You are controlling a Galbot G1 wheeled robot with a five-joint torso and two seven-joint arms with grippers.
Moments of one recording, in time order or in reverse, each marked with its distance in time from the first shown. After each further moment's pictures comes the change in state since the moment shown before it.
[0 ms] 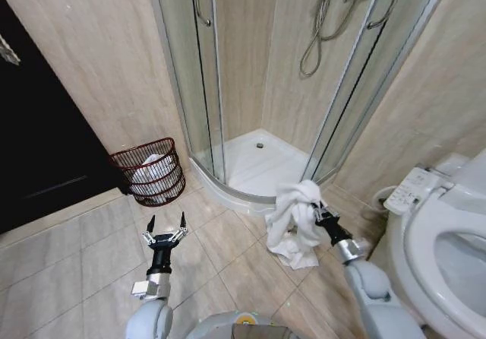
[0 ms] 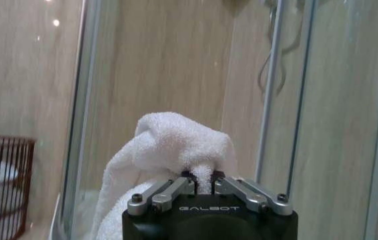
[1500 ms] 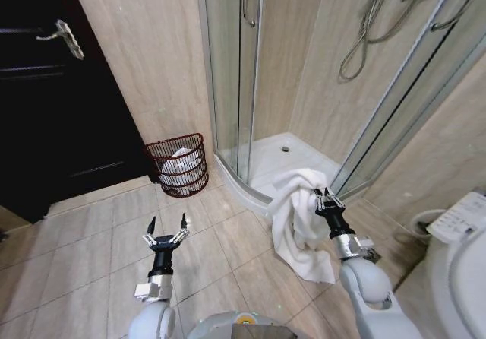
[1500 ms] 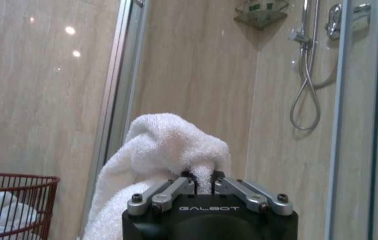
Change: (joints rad) left arm 0.005 -0.026 0.013 -0.001 0.022 -0.013 -0.002; right arm 0.005 0.072 -0.069 0.128 -0.113 -0.023 0.171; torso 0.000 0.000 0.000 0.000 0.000
